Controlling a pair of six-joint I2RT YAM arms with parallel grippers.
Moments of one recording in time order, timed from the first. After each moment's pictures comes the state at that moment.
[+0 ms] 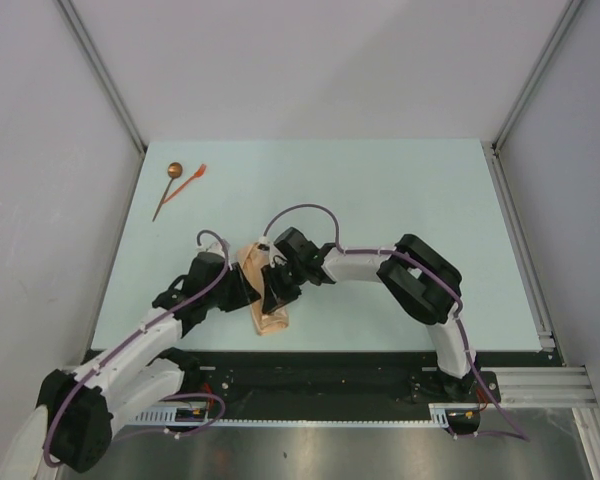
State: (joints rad) left arm -0.44 0.92 0.42 -0.34 0.10 -0.72; right arm 0.94 2.07 1.30 -0.13 -0.55 0.56
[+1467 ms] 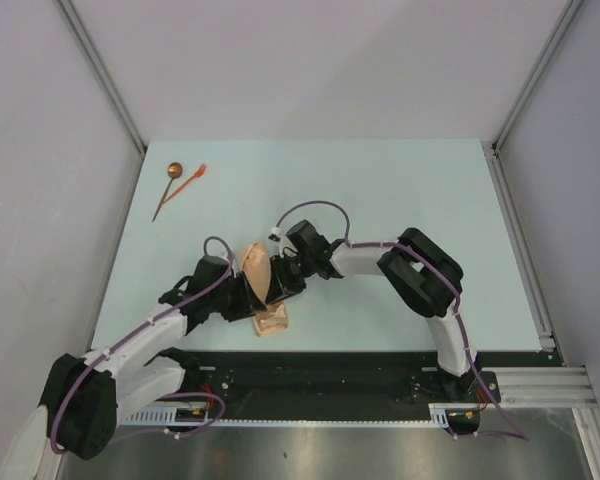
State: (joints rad) left arm -0.43 0.98 0.35 -0.32 0.26 -0.79; right arm 0.85 2.09 1.25 0.01 -0.65 0.65
